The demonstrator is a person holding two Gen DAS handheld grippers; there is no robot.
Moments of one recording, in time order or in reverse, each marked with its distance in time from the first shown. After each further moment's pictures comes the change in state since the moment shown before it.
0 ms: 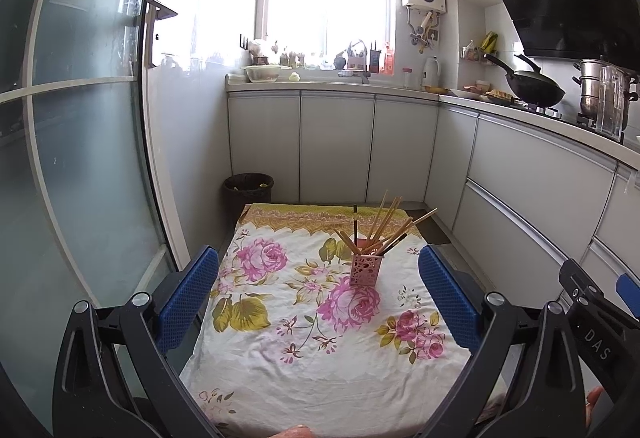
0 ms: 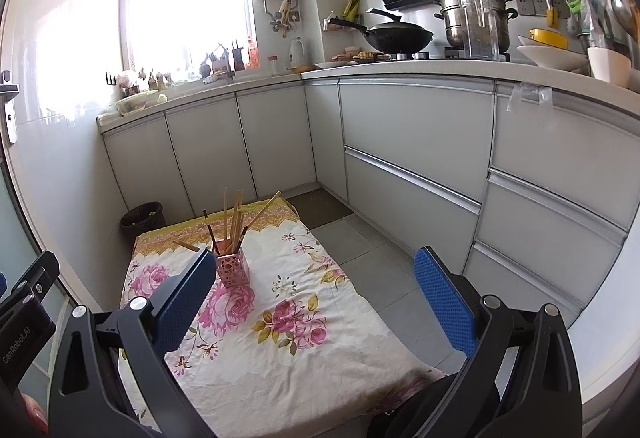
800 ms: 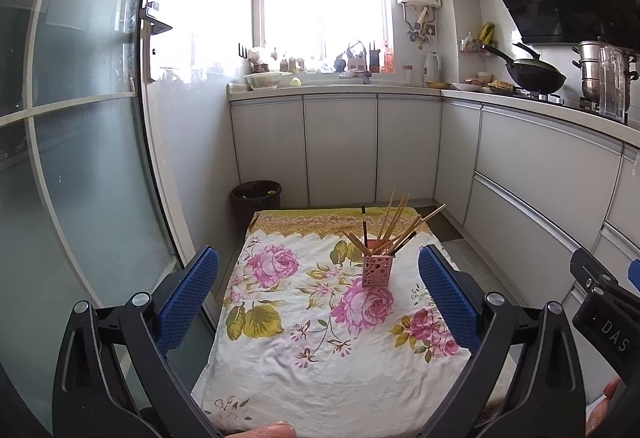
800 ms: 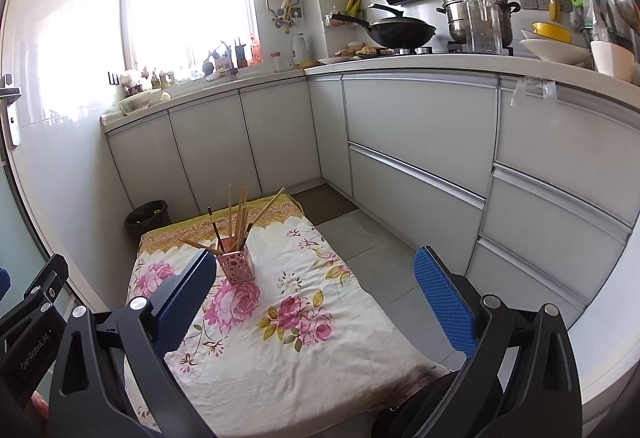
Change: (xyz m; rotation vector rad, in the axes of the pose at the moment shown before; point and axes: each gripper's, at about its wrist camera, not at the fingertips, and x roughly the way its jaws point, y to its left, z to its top) left arm 0.002 -0.003 -0.002 0.056 -0.018 0.040; right arm 0.001 -0.003 0.000 0.011 0.015 0.017
